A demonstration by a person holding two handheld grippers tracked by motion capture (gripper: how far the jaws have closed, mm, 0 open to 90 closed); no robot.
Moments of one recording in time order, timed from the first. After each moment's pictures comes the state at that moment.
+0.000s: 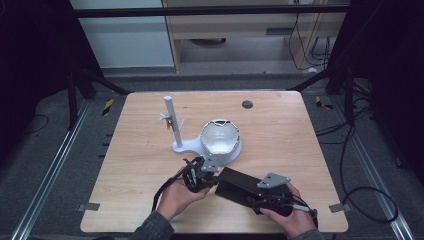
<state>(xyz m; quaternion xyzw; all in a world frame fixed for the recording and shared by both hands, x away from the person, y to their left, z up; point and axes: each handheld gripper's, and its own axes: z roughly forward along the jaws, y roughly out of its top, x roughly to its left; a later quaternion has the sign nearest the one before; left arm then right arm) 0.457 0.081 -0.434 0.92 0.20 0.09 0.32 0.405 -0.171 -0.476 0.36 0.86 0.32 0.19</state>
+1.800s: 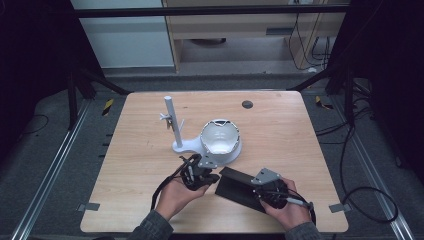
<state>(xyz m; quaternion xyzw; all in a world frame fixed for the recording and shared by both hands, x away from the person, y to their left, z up) 0.458 0.091 -0.426 0.91 0.23 0.08 0.33 0.416 -0.159 -0.466 0.32 0.87 0.27 0.25</state>
